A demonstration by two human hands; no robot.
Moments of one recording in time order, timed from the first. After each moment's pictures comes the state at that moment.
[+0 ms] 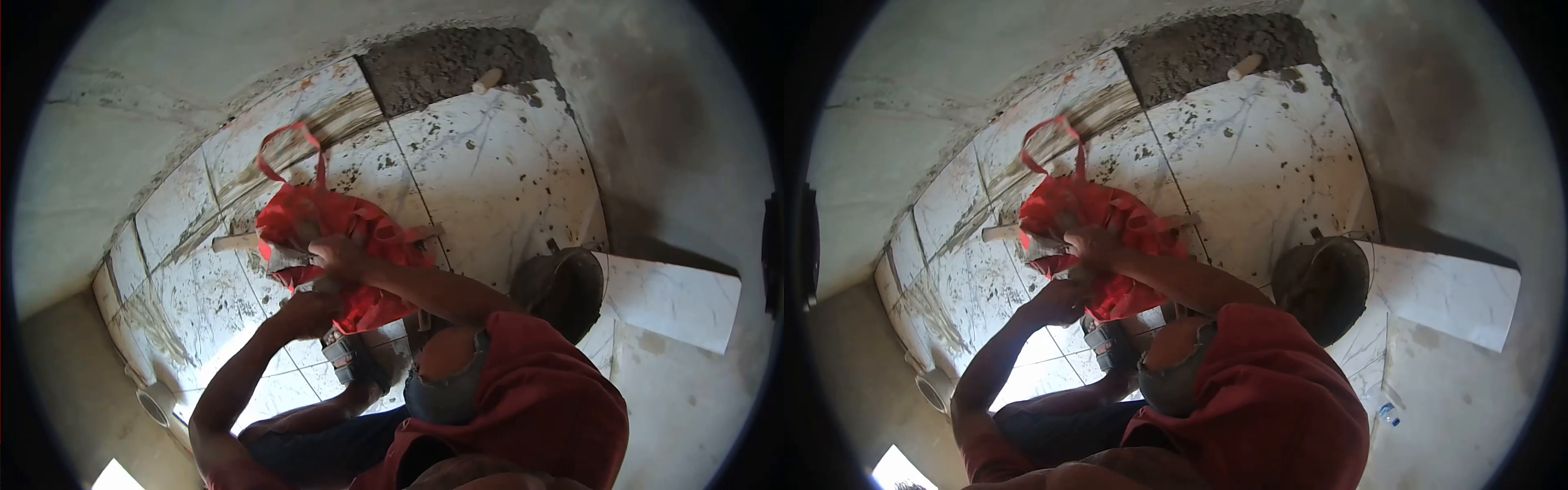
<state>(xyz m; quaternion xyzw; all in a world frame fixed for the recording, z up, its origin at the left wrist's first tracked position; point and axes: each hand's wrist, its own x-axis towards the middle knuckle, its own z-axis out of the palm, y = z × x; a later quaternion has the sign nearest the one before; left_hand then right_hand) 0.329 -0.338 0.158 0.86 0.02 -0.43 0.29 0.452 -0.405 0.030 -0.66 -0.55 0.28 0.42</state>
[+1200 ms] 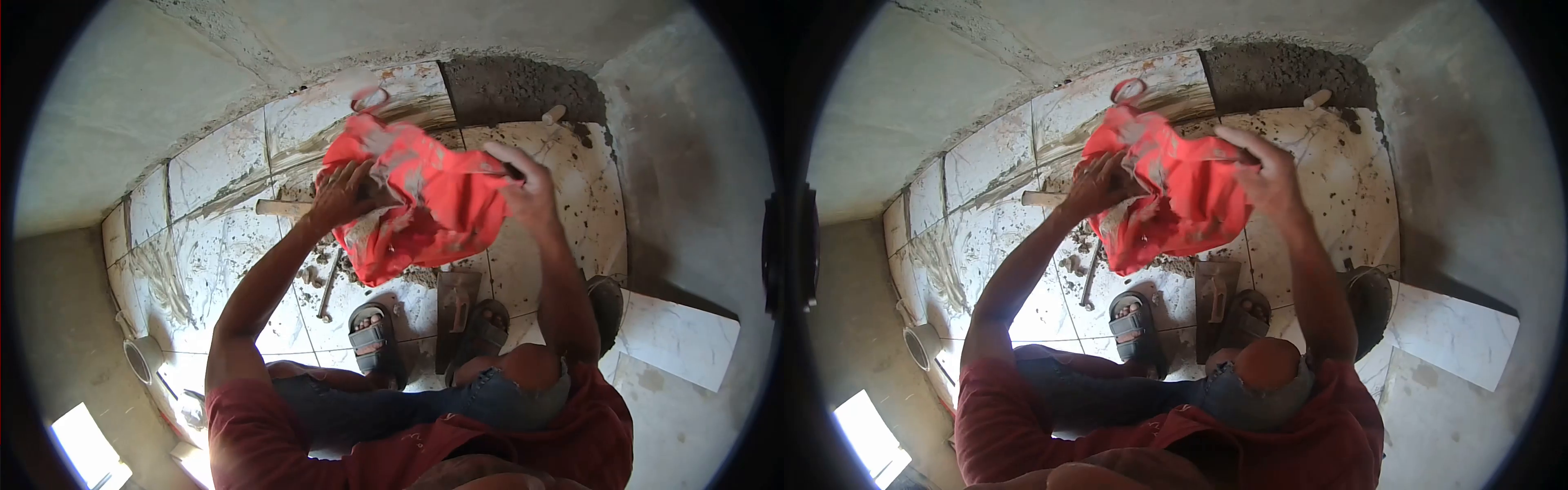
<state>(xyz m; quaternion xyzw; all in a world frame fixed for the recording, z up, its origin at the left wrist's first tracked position) 0.375 -0.226 0.095 0.96 0.13 0.06 0.23 0.605 -0.466 0.200 -0.61 -0.47 0.25 0.59</state>
